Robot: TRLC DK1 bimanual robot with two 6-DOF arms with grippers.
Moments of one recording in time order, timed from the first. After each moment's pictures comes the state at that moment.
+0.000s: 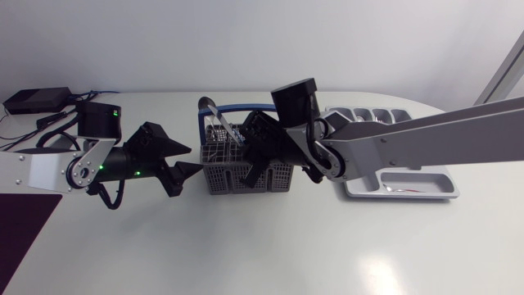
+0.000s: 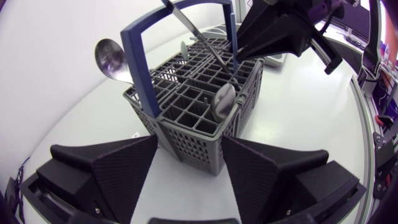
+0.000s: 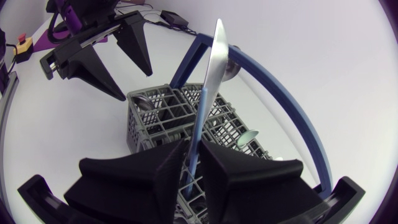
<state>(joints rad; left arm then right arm) -0.13 1.58 0.72 0.17 0.56 0.60 0.69 1.79 1.05 0.20 -0.06 -0.50</state>
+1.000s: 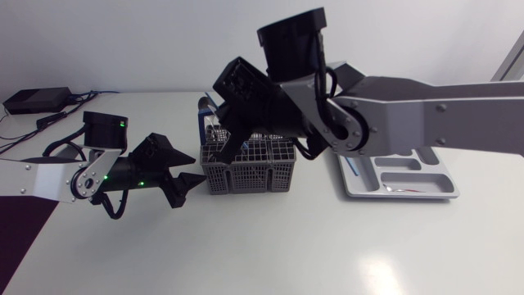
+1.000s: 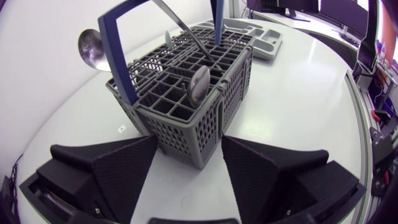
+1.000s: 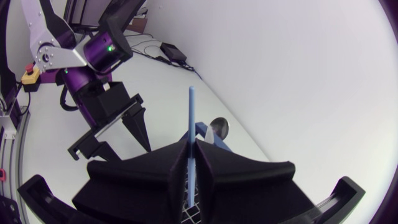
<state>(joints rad) -0.16 1.58 0.67 0.19 0.56 0.60 0.79 1.64 1.19 0.06 -0.02 -0.47</state>
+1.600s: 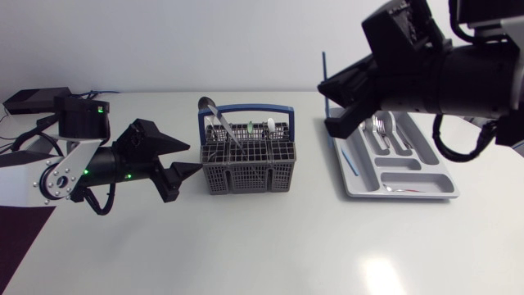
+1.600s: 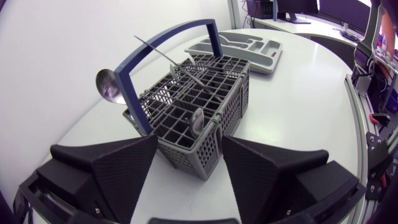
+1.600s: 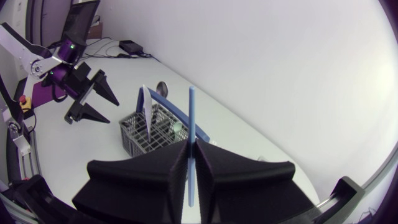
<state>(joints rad) -0.19 1.39 0.67 0.11 0.52 0.60 0.54 1.14 1.07 -0.37 -0.02 -0.31</state>
